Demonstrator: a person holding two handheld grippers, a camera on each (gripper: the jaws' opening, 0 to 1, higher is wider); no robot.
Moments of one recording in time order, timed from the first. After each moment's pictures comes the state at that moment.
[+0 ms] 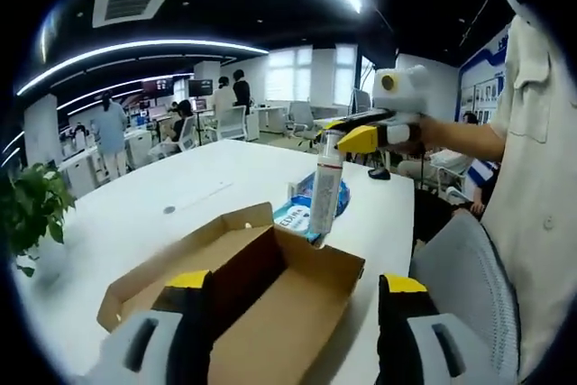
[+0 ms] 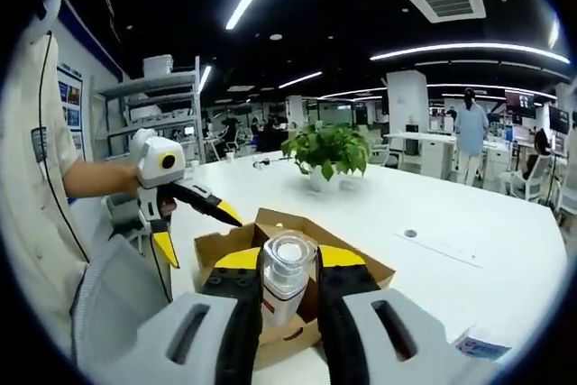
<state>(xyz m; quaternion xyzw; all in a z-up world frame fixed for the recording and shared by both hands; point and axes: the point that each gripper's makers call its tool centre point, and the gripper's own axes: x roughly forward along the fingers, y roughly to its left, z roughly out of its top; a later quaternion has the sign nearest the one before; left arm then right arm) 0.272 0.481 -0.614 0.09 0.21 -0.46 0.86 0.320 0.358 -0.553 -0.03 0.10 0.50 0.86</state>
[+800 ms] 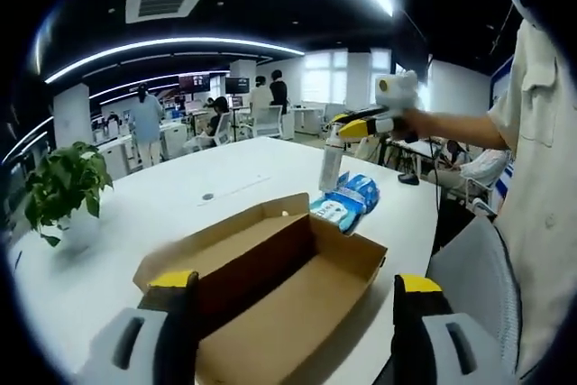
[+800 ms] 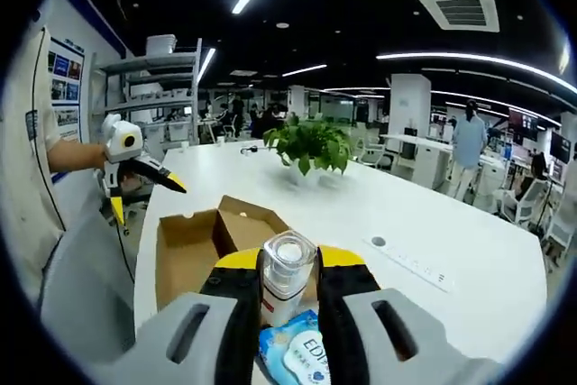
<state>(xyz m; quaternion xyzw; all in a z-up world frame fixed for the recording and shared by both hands) 0.269 0.531 -0.609 0.07 0.22 -0.38 0.90 0.391 0.324 -0.557 -0.09 0.10 0.50 0.86</state>
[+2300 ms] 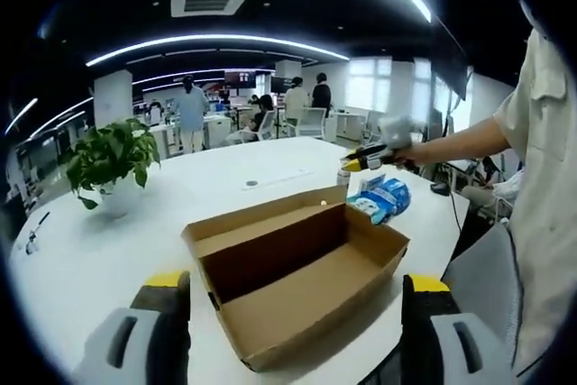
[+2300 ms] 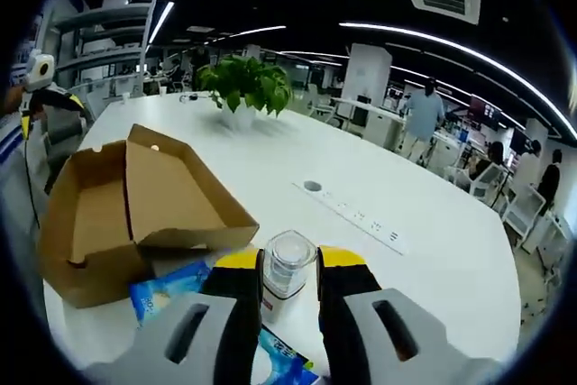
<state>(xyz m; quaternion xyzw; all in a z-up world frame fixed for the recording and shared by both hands) 0.249 0.583 -0.615 0.04 0.22 -0.28 0.93 0.486 0.282 -0.672 -0.18 0.18 0.36 0.90</state>
